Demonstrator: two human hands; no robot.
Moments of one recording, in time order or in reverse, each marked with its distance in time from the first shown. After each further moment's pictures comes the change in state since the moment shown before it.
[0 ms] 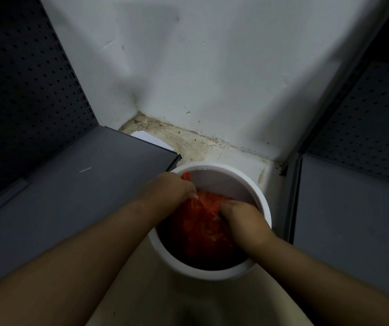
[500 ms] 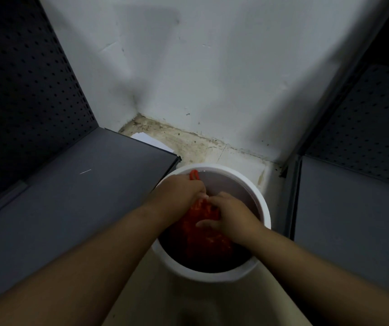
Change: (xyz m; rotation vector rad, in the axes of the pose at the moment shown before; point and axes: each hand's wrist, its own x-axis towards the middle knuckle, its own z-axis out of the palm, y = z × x) left_hand -0.003 0.013 0.004 -0.250 0.097 0.024; right_hand 0.019 -0.006 0.002 0.206 -0.022 0.020
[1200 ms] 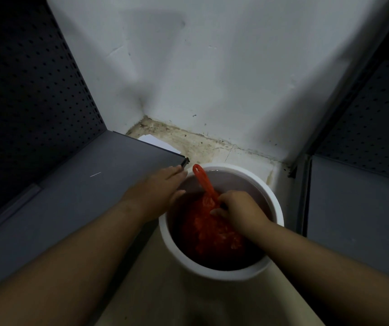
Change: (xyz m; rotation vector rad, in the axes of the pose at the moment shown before) left_hand 0.006 -0.074 -0.008 0.339 -0.014 0.046; right_hand 0.014 -0.007 -0.005 0.002 0.057 0.053
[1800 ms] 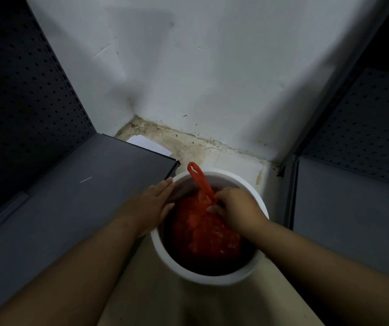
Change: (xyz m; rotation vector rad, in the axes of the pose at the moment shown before) left_hand -0.001 0.001 0.013 -0.077 -0.157 -0.096; right_hand -0.005 -0.009 -0.034 -0.029 -0.007 0.018
